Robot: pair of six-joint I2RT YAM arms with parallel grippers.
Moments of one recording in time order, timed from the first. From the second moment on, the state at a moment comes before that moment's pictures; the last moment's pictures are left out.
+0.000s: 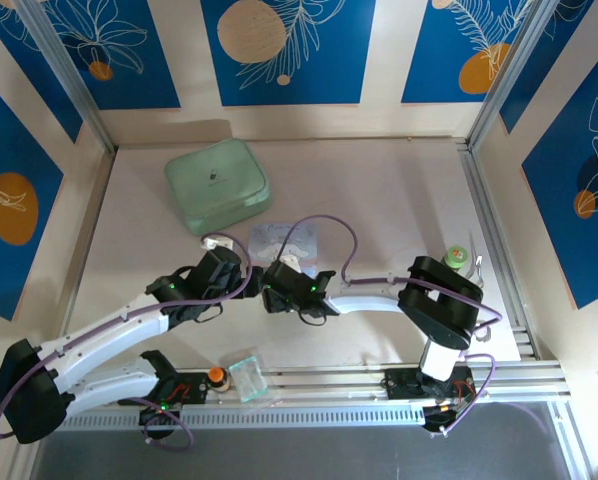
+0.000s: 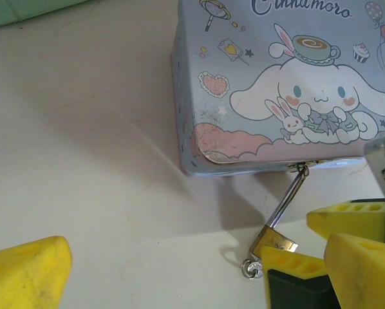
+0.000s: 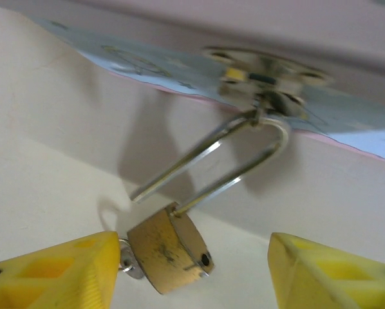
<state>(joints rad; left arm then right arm) -0.79 1.01 0.67 -0.52 -0.31 -0.68 1.10 1.75 0.95 -0.23 0.21 0.75</state>
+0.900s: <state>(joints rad) -0.79 1.12 0.69 -0.51 -0.31 -0.60 1.02 1.66 0.79 -0.07 0.05 0.87</state>
